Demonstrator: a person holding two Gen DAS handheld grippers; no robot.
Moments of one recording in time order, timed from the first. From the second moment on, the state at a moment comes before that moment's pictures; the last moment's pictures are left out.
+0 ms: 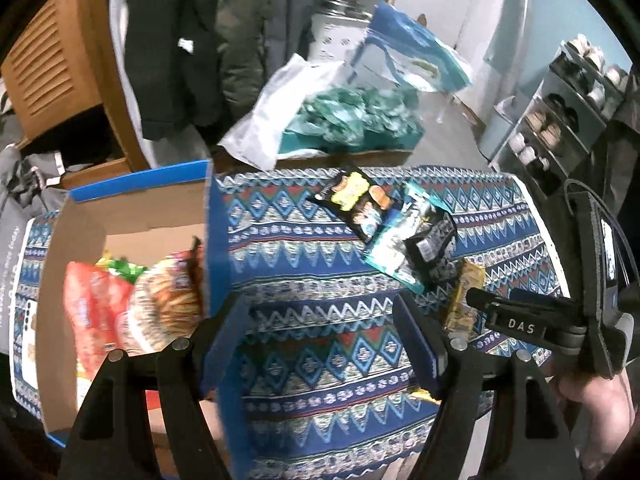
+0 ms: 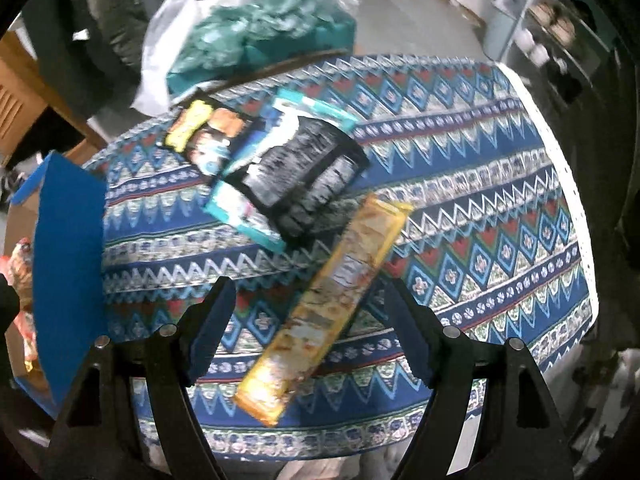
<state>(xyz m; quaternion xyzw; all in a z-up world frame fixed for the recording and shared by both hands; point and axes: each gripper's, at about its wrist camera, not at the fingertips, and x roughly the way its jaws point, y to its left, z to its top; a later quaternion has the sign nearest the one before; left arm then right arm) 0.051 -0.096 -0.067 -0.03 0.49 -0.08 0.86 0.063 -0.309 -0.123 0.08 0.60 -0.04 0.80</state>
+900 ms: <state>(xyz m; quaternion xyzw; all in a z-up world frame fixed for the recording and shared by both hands) 0.081 -0.156 -0.179 0.01 0.56 -0.10 0.82 0.064 -0.325 -0.205 0.12 0.64 -0.06 0.76</state>
